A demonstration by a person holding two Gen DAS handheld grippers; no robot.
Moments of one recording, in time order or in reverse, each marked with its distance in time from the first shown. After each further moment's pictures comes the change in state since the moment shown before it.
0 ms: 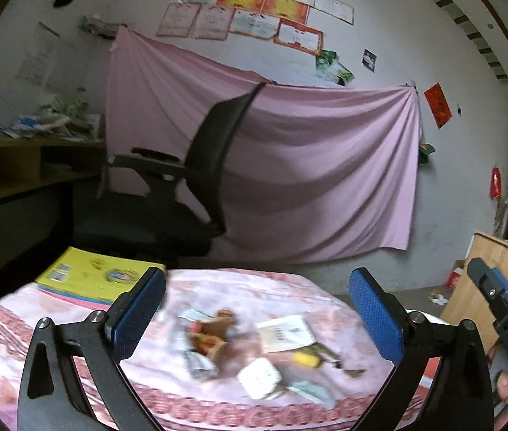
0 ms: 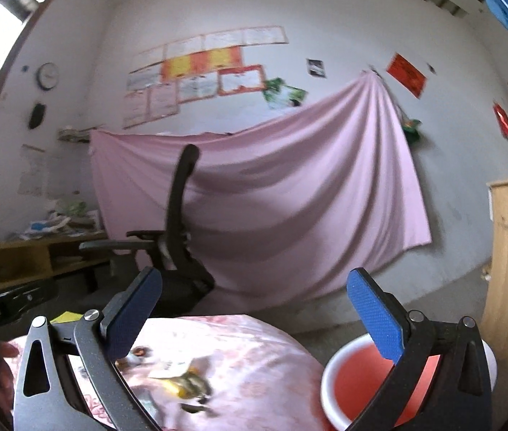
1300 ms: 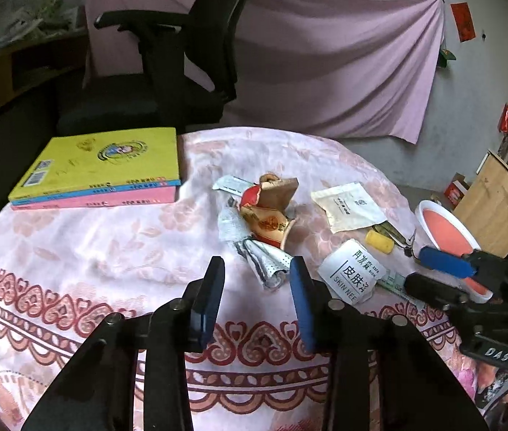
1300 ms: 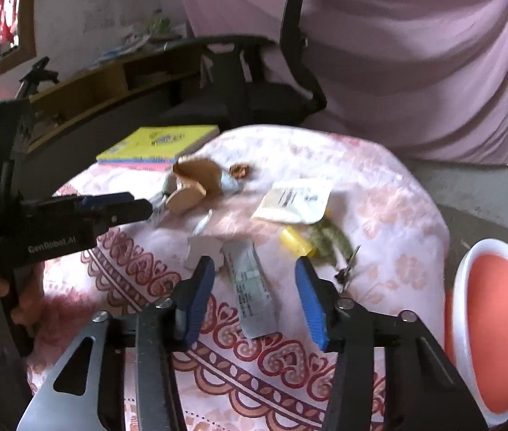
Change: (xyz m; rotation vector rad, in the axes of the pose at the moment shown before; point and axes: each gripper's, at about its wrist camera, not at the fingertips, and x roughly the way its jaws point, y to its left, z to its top) left arm 0.087 0.059 -0.072 -0.008 0.560 -0.050; right arm 0.079 0.087 -0.083 -0.178 0.800 0.378
